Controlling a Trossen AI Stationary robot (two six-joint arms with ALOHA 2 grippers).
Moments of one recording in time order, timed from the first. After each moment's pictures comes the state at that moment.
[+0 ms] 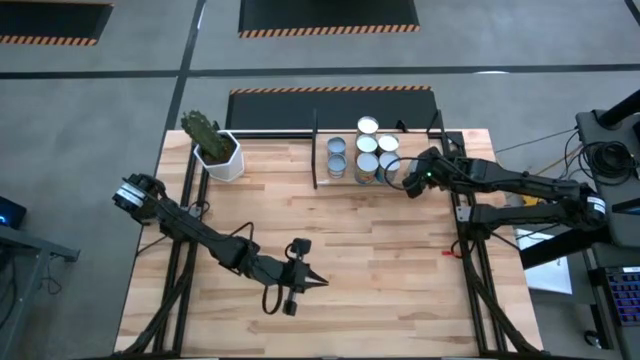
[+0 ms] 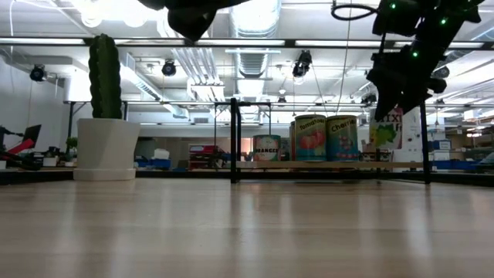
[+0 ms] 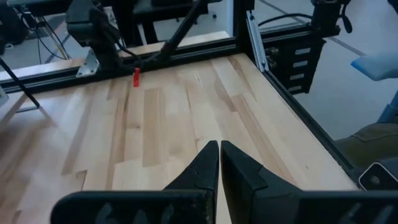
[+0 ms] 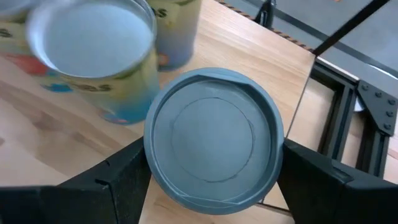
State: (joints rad) left arm -0.48 1.63 0.92 0.37 -0.30 -0.03; right arm -0.37 0.92 0.71 -0.81 0.46 0.50
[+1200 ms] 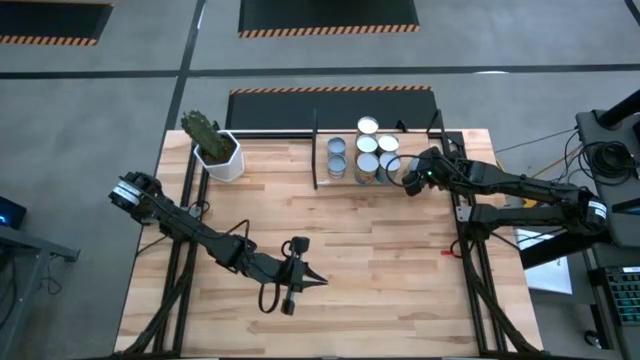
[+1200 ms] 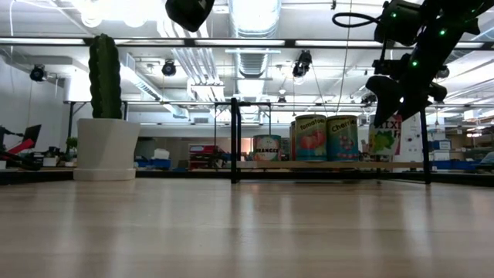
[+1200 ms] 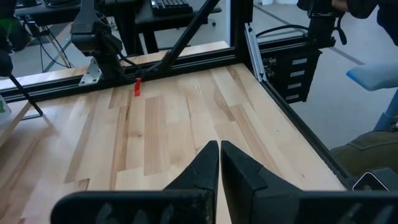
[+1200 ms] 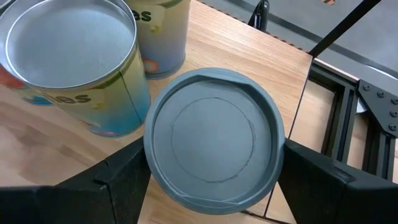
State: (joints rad) left arm -0.48 1.60 0.92 0.37 -0.30 -0.02; right arm -0.44 0.92 0.63 -0.69 0.46 0.46
